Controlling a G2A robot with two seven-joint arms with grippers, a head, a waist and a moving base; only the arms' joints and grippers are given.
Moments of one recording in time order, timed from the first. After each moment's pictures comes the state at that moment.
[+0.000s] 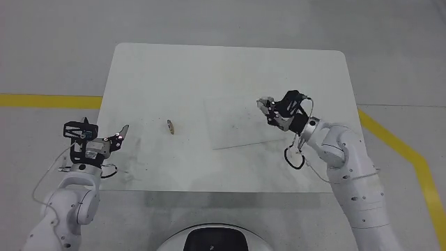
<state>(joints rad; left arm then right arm) 1.73 -1.15 -1.60 -1.80 1.33 0.00 0.00 -1.24 -1.11 1.41 -1.57 -1.01 -0.76 0.21</state>
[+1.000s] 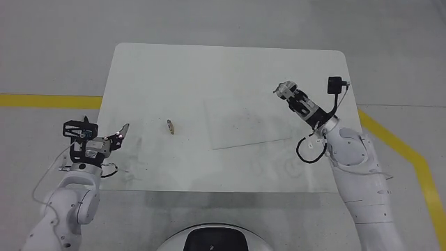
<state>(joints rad) 1.72 -1.15 -1.59 -1.84 1.30 0.00 0.01 -1.22 -1.10 1.44 -1.44 -0.24 -0.66 0.41</state>
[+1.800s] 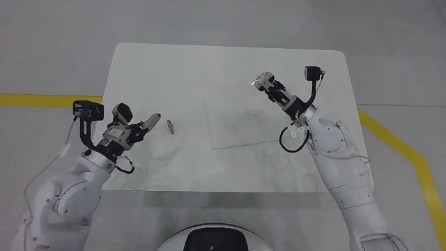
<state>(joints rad) 1.67 -1.17 -1.60 -2.05 0.62 -0.21 -0.37 -1.08 -1.15 1.25 -1.36 -0.05 -0.64 0.44</state>
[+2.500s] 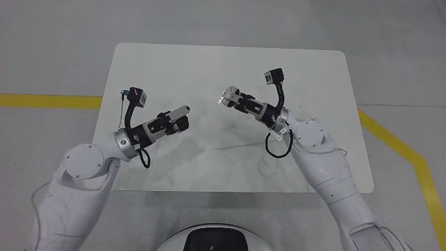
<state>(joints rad) 1.36 -1.17 -1.39 -1.79 -0.26 -0.10 -0.79 -0.98 -1.19 1.07 -1.30 0.30 -0.56 0.74</state>
